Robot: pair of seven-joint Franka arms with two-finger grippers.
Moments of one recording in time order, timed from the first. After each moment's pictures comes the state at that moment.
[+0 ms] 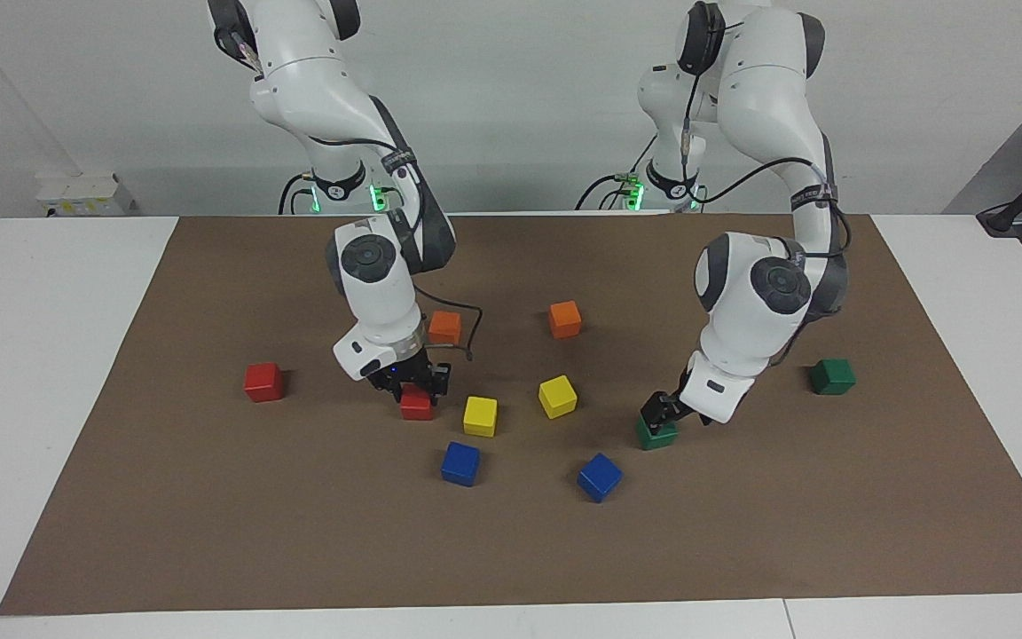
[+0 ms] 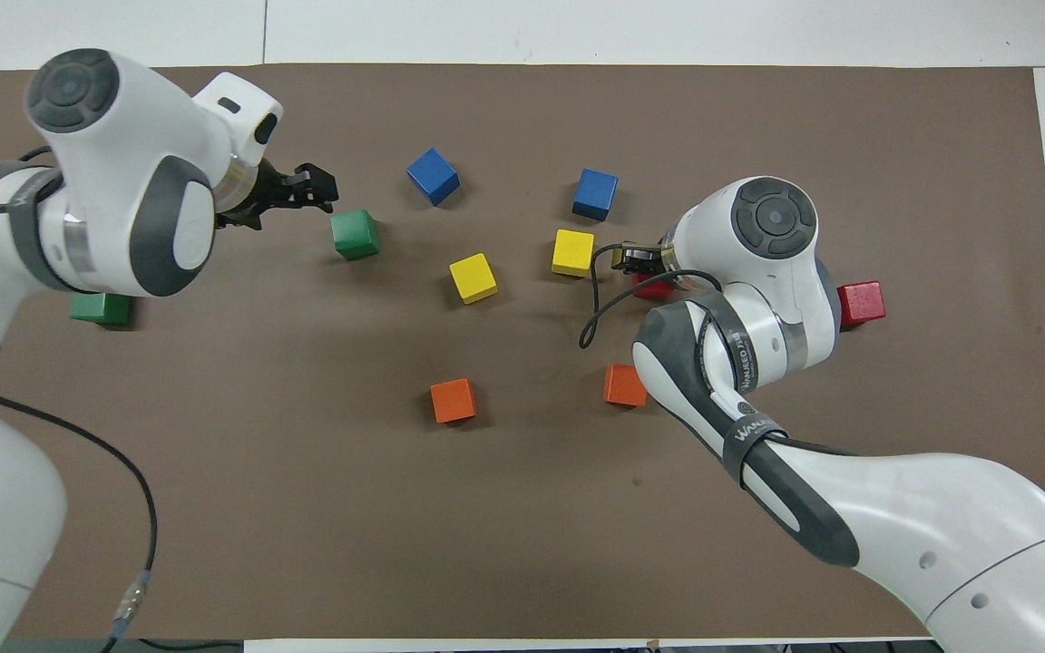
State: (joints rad) left arm -0.25 0.54 -0.04 -1.50 -0.06 2.14 -0.38; right arm 0.25 0.40 0.09 -1.88 -0.02 2.37 0.50
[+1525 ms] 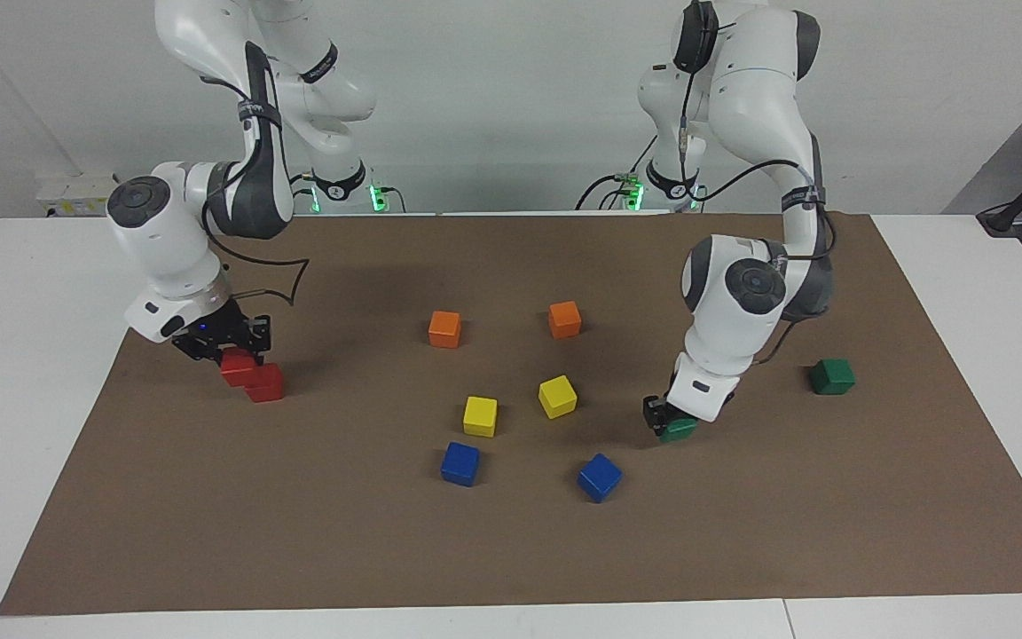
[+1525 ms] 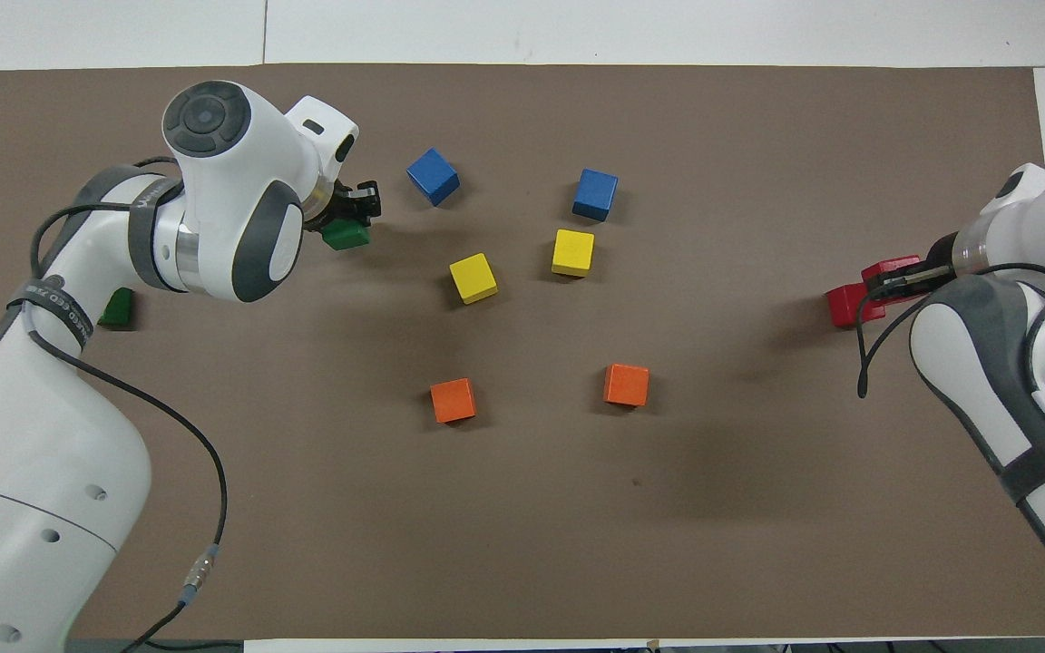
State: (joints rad) left arm -0.26 0.49 -0.01 -1.55 -0.01 2.12 -0.43; right arm -0.16 0.12 0.06 -2.07 -0.04 2.24 -0.22
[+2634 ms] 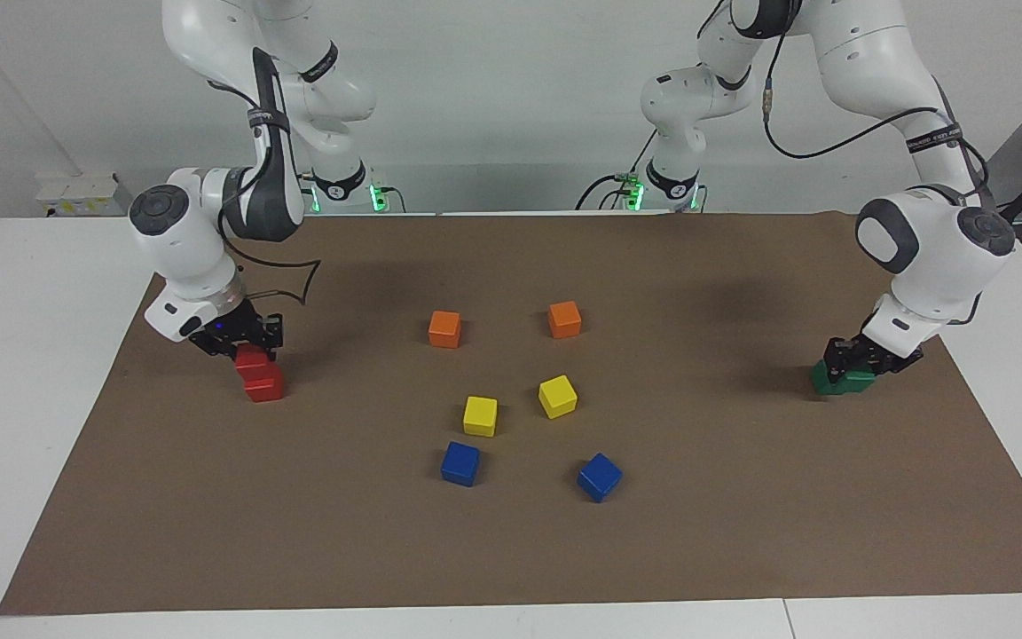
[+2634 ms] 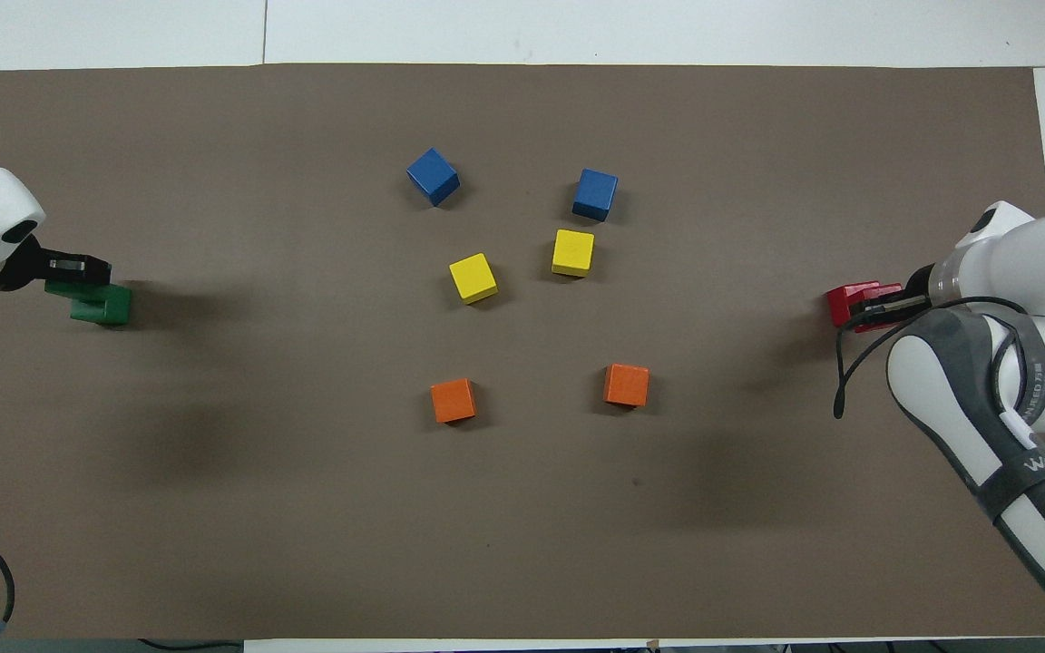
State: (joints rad) left arm 0.18 0.29 -0.01 -1.89 -0.01 2.24 0.35; right arm -0.15 0.10 0.07 -2.15 -0.04 2.27 -0.19
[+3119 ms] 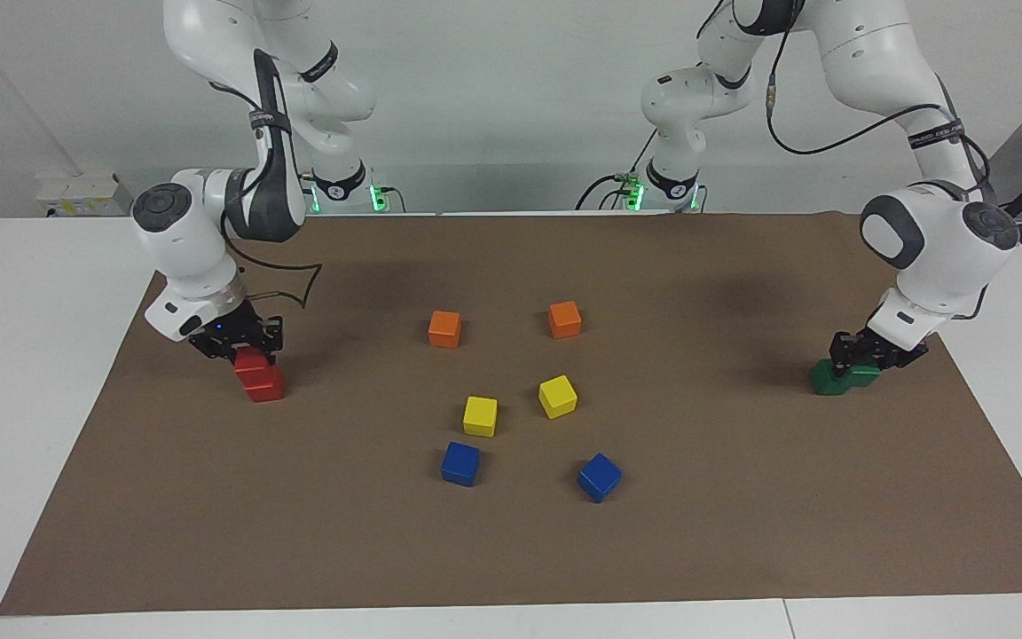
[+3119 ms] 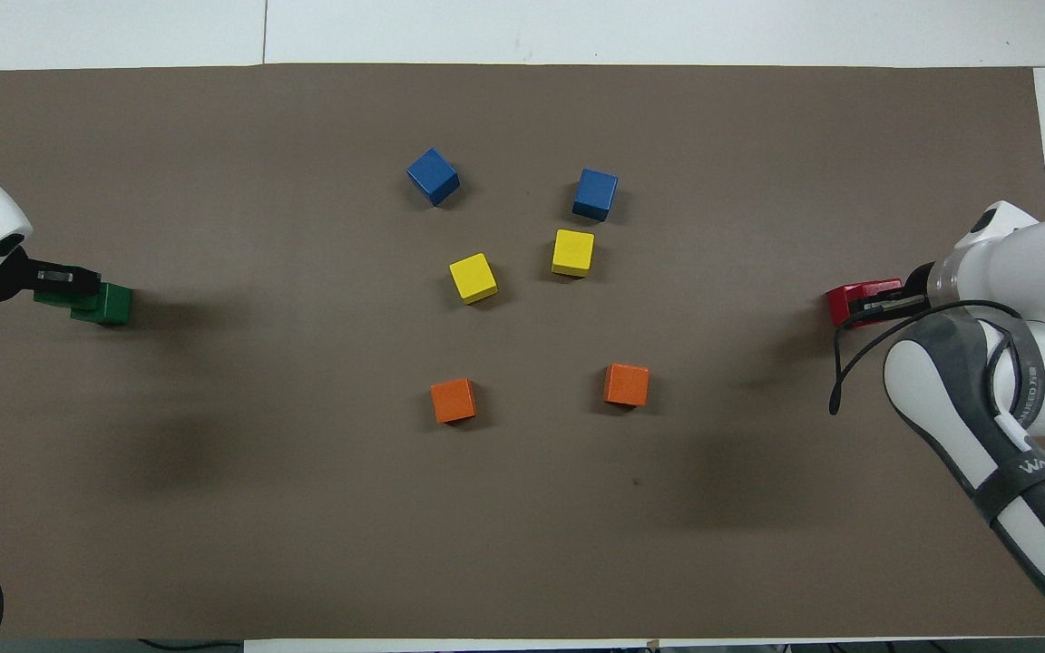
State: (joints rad) left arm 0.21 0.27 -0.01 -1.93 -0.01 2.27 0.38; right arm -0.15 0.10 0.07 -2.16 -0.04 2.32 -0.19
